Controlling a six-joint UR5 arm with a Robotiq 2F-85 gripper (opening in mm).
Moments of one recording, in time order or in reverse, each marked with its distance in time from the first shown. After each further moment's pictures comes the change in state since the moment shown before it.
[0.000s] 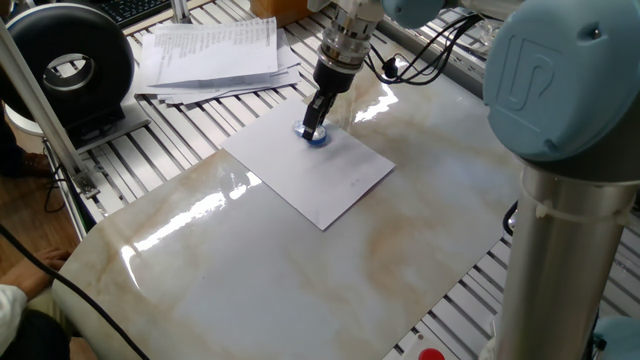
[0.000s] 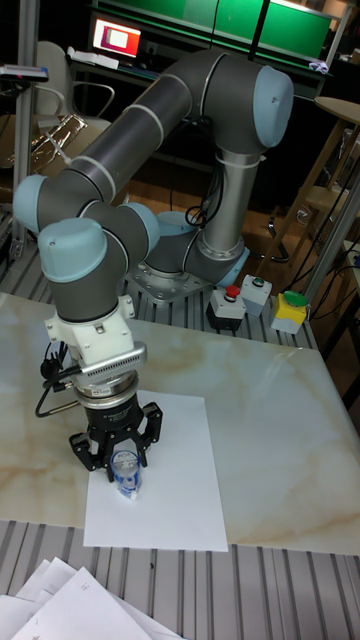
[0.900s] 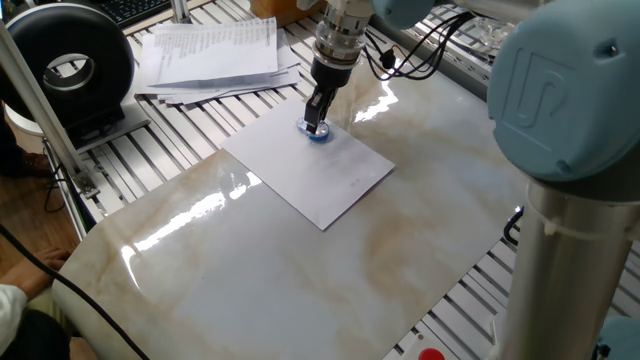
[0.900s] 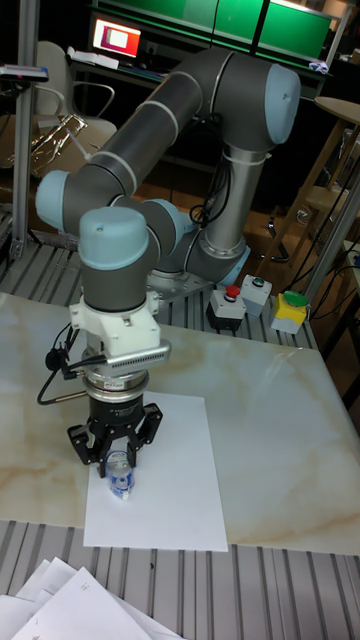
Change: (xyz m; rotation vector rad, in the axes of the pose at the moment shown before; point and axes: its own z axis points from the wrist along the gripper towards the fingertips) arm -0.002 -0.014 -0.016 0.177 0.063 -0.007
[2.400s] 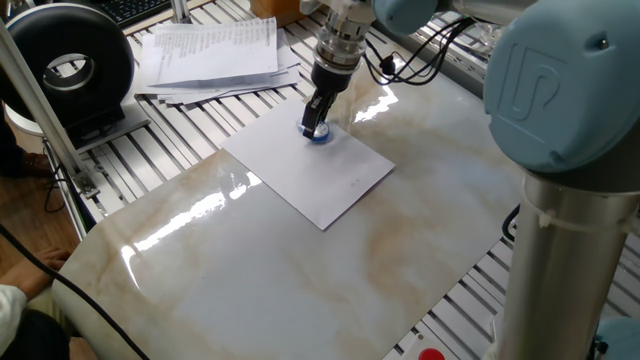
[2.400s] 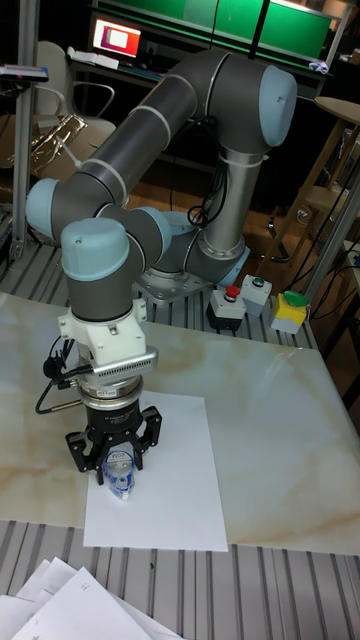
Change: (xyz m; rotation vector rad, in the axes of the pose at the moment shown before) arm -0.001 0.006 0.016 -0.091 -0.038 0.024
